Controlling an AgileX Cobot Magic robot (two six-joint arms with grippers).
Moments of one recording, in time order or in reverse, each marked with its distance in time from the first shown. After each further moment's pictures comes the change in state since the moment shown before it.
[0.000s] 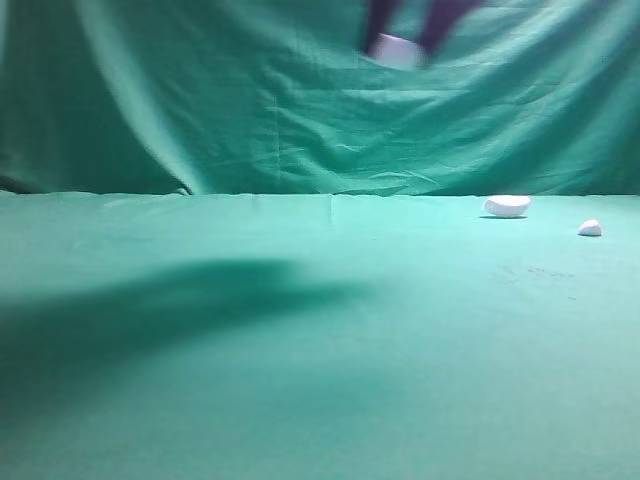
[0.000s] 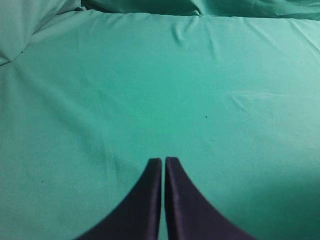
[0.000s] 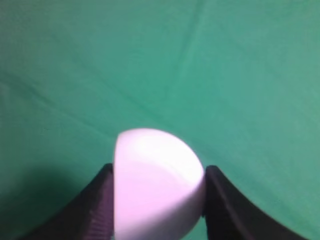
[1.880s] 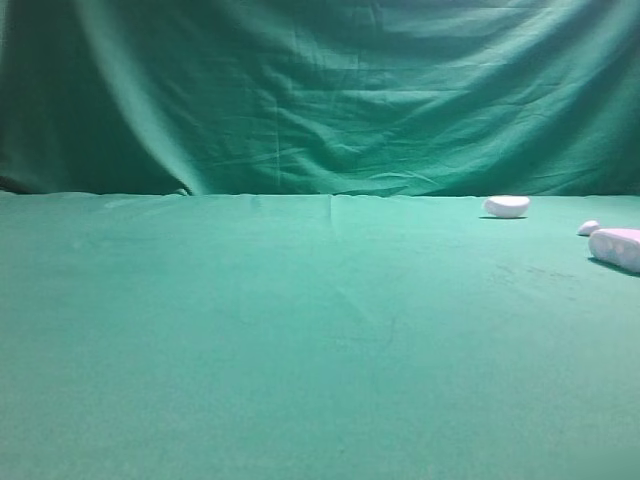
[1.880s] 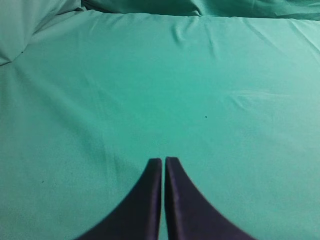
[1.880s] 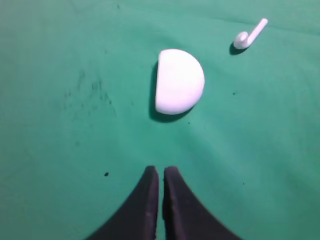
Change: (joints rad) left arm 0.000 0.000 0.000 0.000 0.000 0.000; right arm -0.527 -0.635 1.100 -0.085 -0.210 0.005
